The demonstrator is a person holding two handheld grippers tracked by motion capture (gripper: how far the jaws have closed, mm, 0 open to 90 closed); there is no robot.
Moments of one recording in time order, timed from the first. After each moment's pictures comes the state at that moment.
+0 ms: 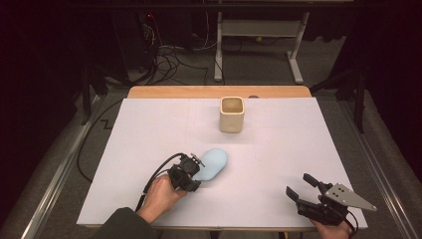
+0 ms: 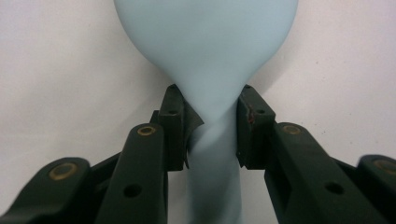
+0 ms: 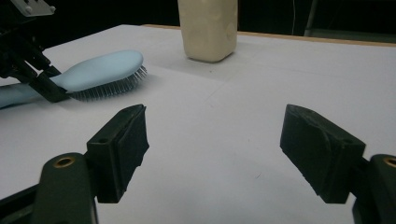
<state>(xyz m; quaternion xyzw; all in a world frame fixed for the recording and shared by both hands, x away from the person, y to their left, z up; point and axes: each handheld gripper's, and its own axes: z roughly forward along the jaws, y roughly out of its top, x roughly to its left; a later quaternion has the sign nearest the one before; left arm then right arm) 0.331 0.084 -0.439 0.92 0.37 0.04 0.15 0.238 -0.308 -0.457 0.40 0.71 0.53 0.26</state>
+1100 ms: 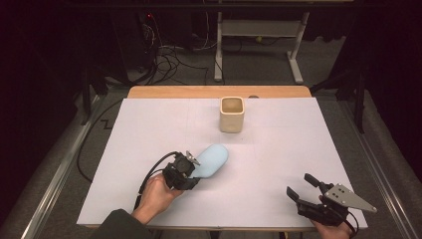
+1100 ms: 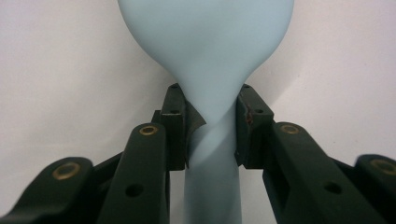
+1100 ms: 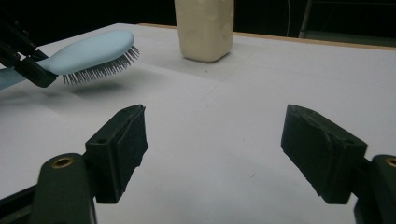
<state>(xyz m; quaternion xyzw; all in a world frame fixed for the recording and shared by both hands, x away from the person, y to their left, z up) 0.325 0.101 -0.426 0.91 0.35 0.06 0.22 0.236 -0.308 -0.456 0.40 0.71 0.52 0.27</state>
